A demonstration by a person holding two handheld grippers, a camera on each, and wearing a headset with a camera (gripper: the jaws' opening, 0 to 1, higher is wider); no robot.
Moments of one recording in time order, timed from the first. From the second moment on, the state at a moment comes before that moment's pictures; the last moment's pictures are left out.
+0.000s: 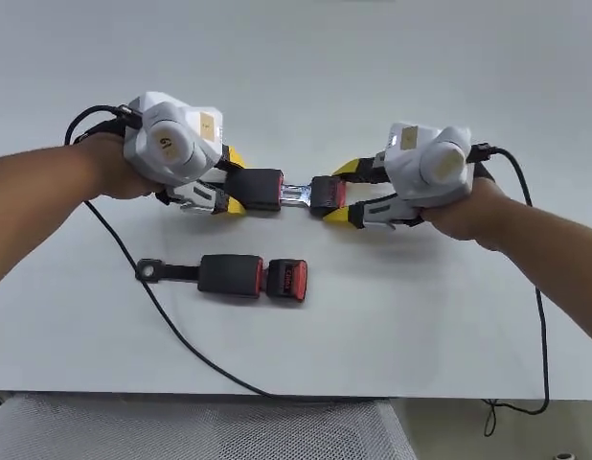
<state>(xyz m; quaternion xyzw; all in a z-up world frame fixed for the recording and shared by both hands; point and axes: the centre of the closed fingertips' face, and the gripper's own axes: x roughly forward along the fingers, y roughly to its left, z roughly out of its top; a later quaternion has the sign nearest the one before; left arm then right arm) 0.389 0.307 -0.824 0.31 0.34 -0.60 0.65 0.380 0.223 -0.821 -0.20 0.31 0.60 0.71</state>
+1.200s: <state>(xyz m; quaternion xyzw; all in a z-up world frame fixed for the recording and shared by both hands) 0.388 0.305 -0.824 0.34 0.34 -0.61 0.63 0.380 0.247 -0.821 -0.21 0.34 0.57 0.71</state>
